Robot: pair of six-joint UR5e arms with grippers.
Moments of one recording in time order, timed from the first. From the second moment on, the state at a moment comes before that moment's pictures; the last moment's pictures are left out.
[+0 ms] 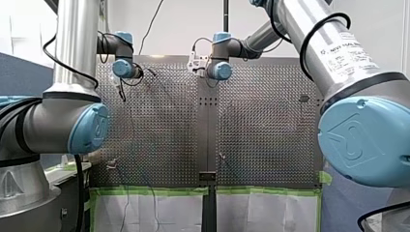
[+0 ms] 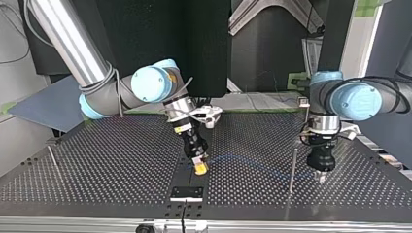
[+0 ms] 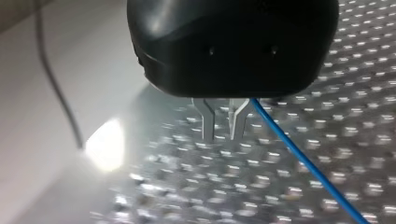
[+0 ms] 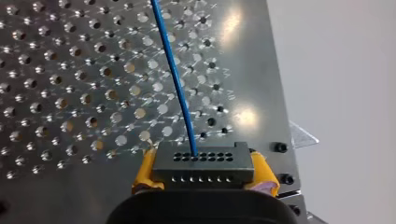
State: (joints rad) left arm 0.09 -1.70 -1.68 -2.75 -1.53 -2.05; right arm 2.30 -0.99 1.08 -0.32 1.50 1.72
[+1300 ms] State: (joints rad) left arm 0.04 -1.79 -1.69 -2.74 -1.59 -2.08; right arm 2.29 -0.81 1.29 -0.37 1.59 1.65
